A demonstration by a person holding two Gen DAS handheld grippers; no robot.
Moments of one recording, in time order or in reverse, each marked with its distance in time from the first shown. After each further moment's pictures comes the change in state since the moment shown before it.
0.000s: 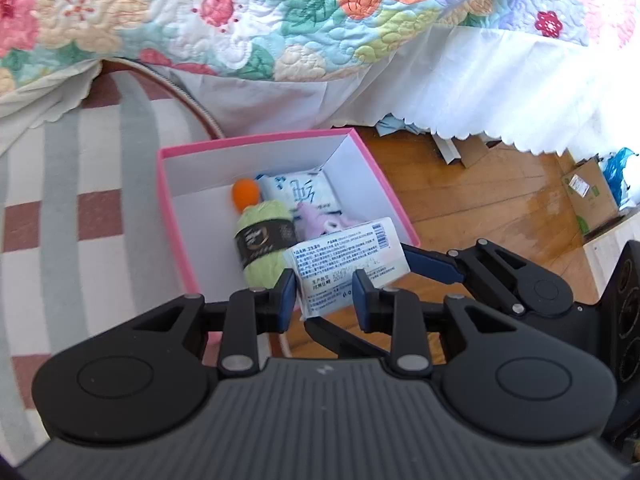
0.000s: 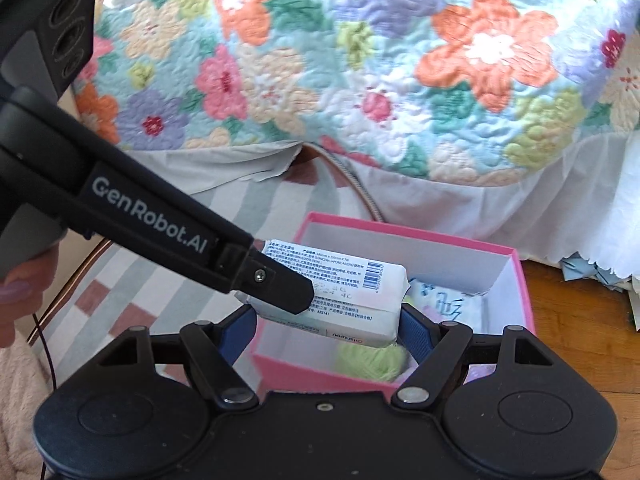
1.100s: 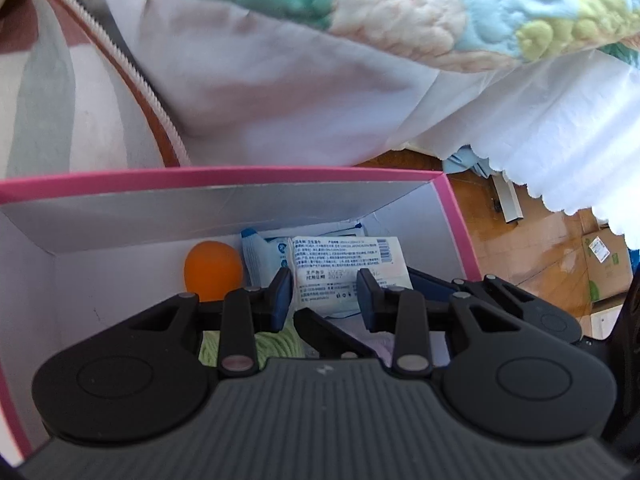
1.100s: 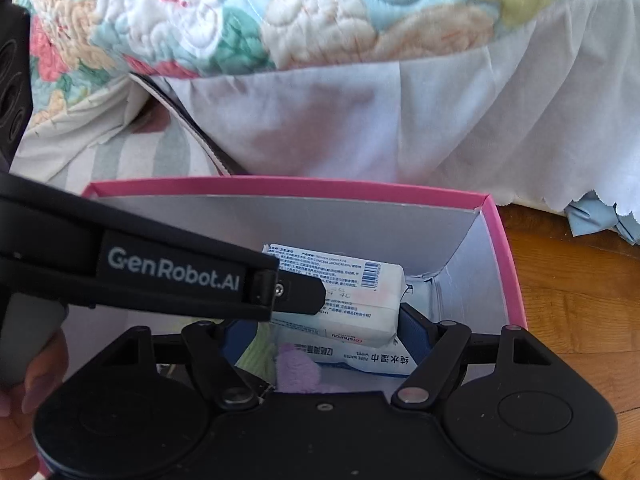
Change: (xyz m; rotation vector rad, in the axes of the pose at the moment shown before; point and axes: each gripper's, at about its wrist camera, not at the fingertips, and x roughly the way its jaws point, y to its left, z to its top) left arm 0.221 0.055 0.069 -0.183 0.012 -0.028; right arm 0.184 -0.127 0.004 0.122 0.196 -0.097
